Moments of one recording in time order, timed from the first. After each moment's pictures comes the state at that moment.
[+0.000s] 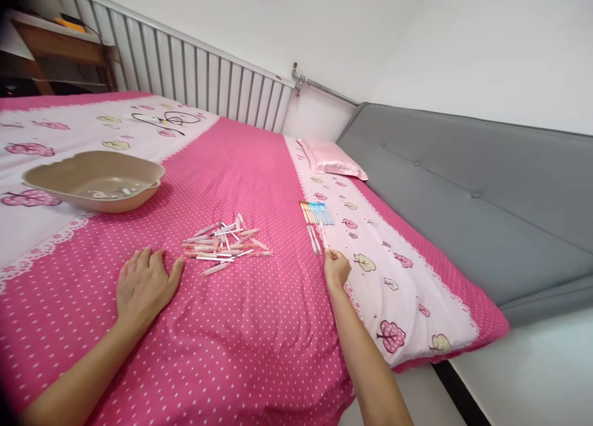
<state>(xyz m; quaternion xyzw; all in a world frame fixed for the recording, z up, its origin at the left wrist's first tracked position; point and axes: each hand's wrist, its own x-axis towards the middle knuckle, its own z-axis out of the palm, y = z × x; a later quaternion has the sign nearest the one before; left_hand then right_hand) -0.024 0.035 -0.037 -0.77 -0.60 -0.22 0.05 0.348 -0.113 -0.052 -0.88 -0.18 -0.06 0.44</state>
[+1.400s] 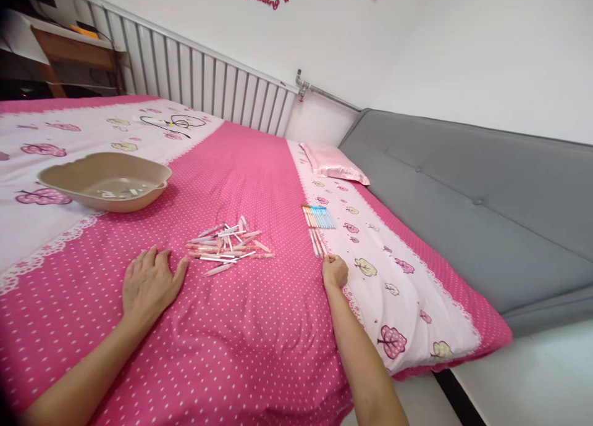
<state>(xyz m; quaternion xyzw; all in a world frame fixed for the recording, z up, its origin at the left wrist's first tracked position) -0.026 0.038 -0.043 -0.77 -0.60 -0.22 0.07 0.344 -0.102 -0.053 -0.94 -0.12 -0.03 0.32</state>
